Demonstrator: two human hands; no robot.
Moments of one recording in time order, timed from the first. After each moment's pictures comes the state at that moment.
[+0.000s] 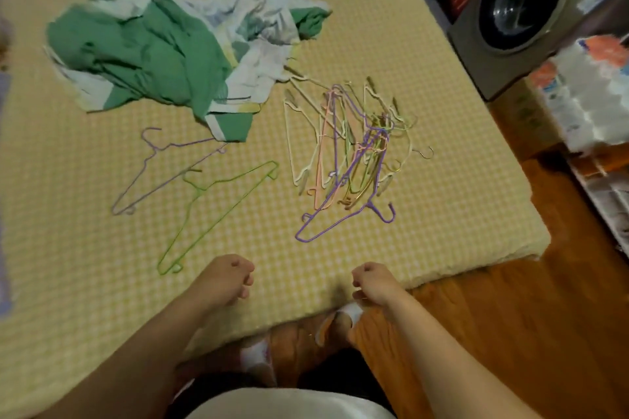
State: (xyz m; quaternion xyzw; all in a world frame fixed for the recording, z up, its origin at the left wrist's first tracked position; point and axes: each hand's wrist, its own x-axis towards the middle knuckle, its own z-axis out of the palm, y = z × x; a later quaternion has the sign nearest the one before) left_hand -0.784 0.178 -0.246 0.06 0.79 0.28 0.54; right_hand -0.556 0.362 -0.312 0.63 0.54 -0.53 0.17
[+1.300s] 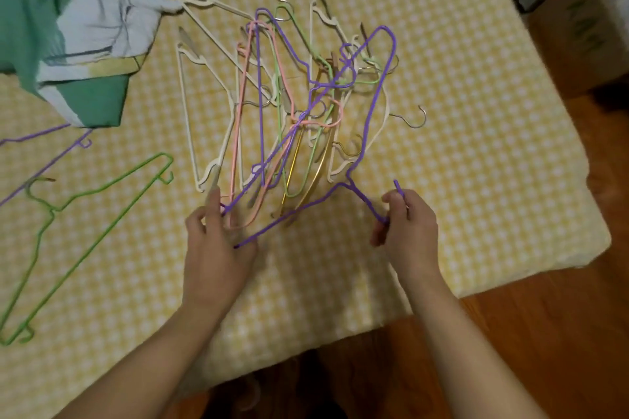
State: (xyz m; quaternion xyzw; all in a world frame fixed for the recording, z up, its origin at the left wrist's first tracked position) left_hand -0.711 0.434 -0.446 0.26 0.90 0.24 0.25; right_hand -0.528 0.618 -0.412 0.63 0.55 -0.52 -0.19
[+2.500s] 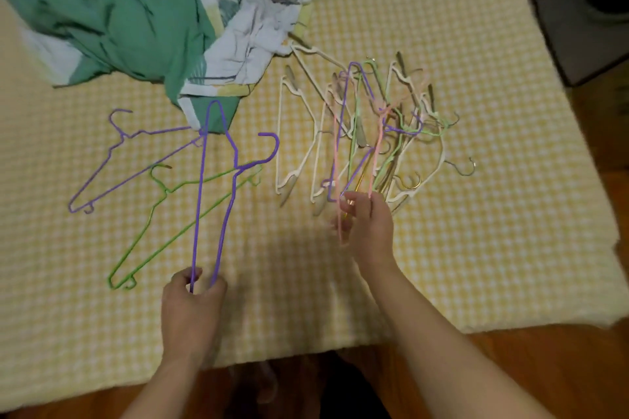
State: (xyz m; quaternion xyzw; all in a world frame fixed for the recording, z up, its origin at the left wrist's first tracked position) left_hand -0.748 0.290 -0.351 -0.12 0.91 0.32 0.22; right_hand -0.665 0.532 -0.367 0.55 0.46 -0.67 -0.18
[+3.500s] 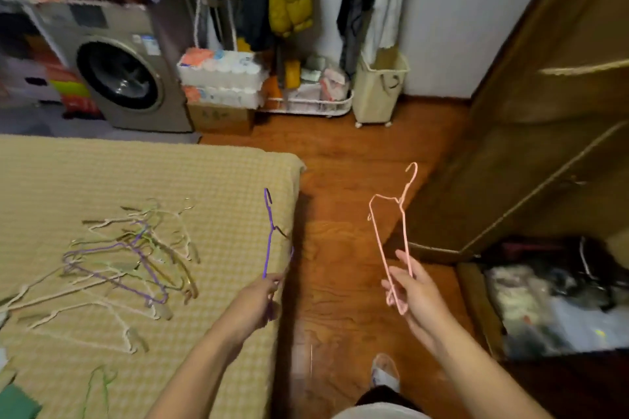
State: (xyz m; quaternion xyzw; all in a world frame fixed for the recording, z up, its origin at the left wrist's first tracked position) left_hand -0.599 0.282 -0.147 0.54 0.53 0.07 0.65; right_hand -0.356 0.135 -0.149 0.72 0.07 -0.42 -0.56
